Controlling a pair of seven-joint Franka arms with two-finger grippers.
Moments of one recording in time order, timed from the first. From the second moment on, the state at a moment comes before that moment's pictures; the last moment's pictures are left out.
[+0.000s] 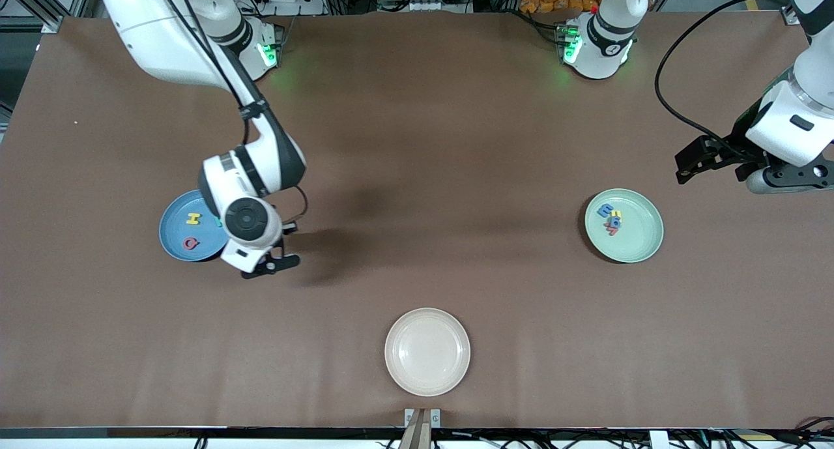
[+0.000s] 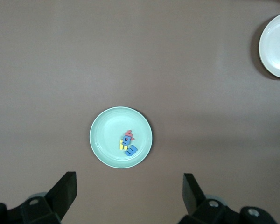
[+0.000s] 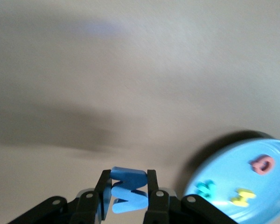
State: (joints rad) left arm 0.01 0.07 -0.18 -1.54 0.03 1.67 -0.19; right arm 0.33 0.54 -0.02 -1.76 -0.19 1.99 0.08
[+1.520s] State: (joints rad) left arm 0.01 0.07 -0.18 -1.54 0.04 1.57 -0.16; right arm 0.27 0.38 -0.26 -2.13 -0.07 2.23 -0.38
